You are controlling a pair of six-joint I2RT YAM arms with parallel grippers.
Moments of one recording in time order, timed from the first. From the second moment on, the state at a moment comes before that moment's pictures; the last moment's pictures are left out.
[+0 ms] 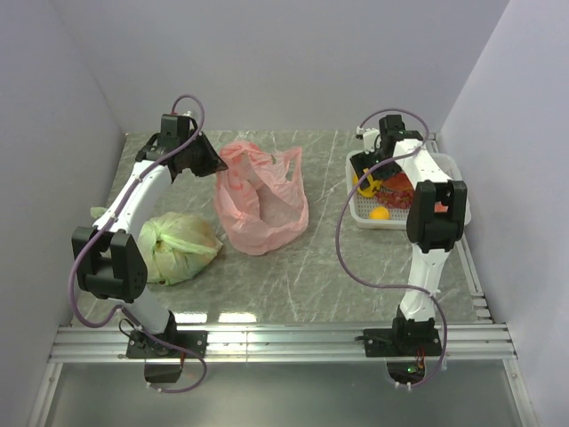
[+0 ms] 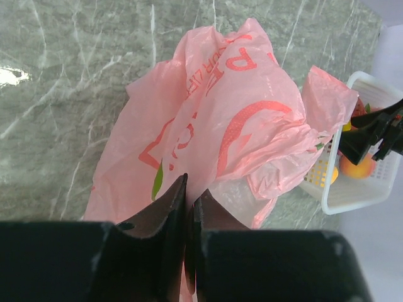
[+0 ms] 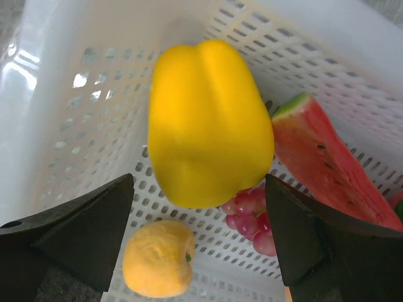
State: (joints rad) left arm -0.16 1.63 1.47 -0.56 0.27 -0.62; right arm 0.04 2.10 1.79 -0.86 -0.15 -0.40
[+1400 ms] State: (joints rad) left arm -0.16 1.67 1.44 -0.52 0.42 -0.65; right arm 0.57 1.64 1.69 -0.76 -0.50 -0.35
